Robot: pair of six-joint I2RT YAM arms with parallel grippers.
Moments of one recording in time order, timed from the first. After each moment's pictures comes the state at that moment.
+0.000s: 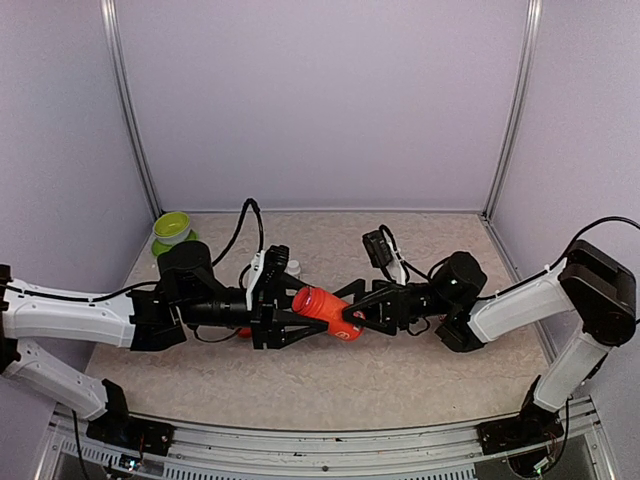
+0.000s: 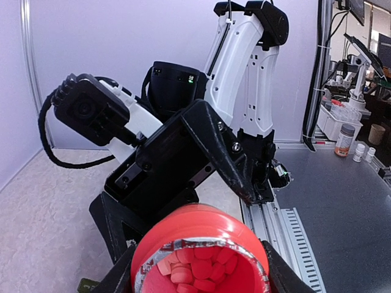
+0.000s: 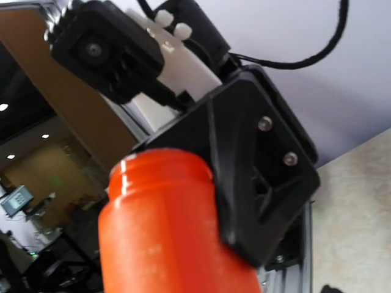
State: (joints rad) left arm -1.04 1.28 0.70 0.53 0.50 0.04; right arm 0.87 1.62 0.63 1.36 -0.93 0.92
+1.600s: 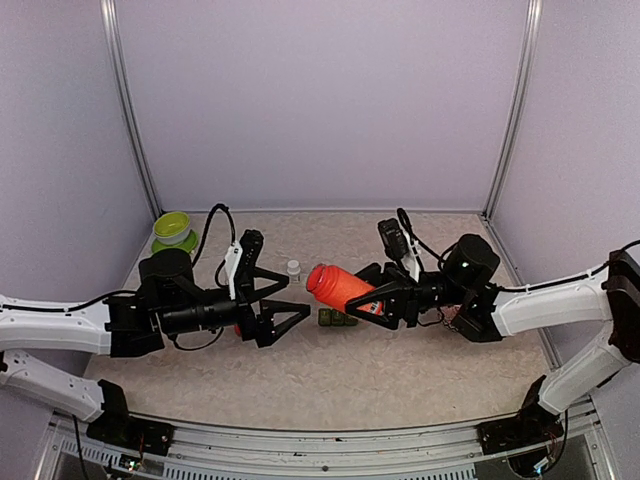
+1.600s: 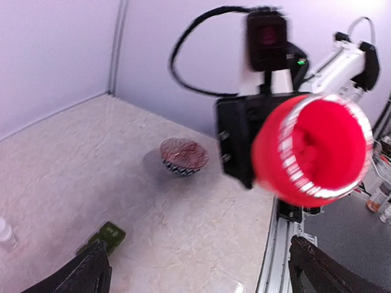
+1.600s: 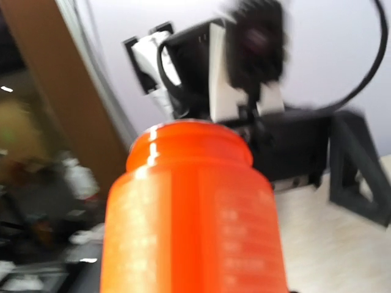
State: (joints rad) left arm -1.04 1.13 0.62 0.42 0.19 -0.22; right arm 0.86 1.46 0.65 1.09 -0.93 0.61
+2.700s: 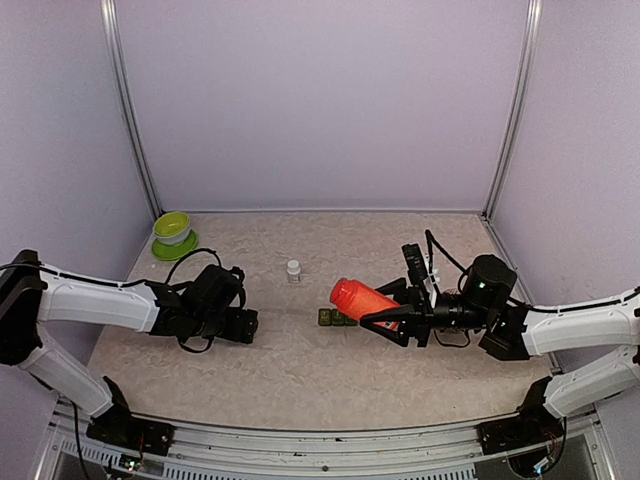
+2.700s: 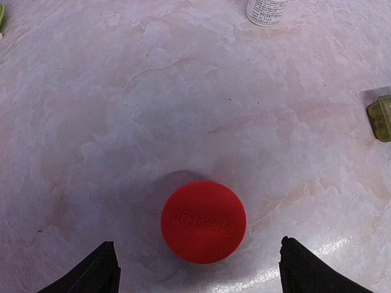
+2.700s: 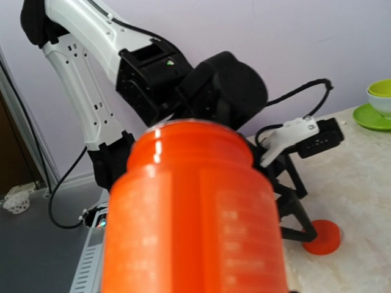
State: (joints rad) left arm -0.81 1.43 0.68 -0.19 -0.33 -0.46; right arm 0.86 1.21 0.47 0.79 -0.65 0.25
